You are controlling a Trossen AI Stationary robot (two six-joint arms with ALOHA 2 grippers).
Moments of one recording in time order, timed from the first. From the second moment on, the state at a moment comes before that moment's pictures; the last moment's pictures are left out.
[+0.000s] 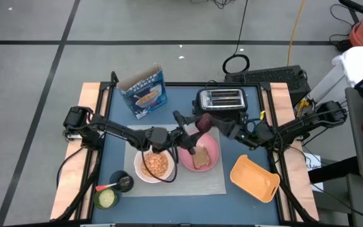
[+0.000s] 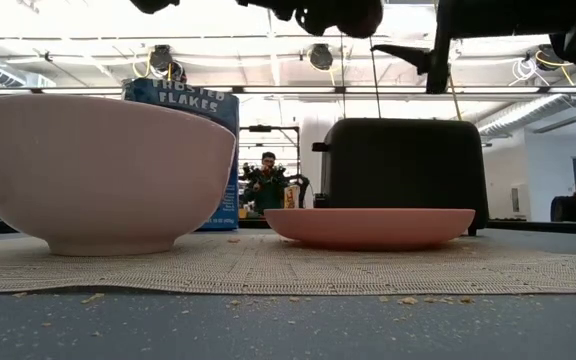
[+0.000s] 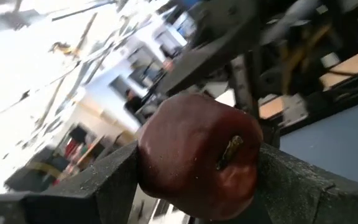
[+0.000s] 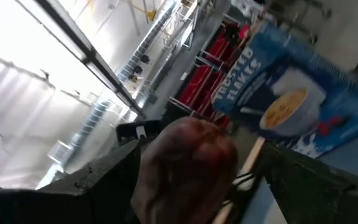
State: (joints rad) left arm -0.19 1.76 1.13 0.73 -0.60 0.81; right arm 0.24 1.18 0.36 1.11 0.68 0.91
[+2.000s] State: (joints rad) left arm 0.09 1.79 1.13 -0.31 -0.15 -0.56; right arm 0.21 1.18 0.36 0.88 0.68 0.18
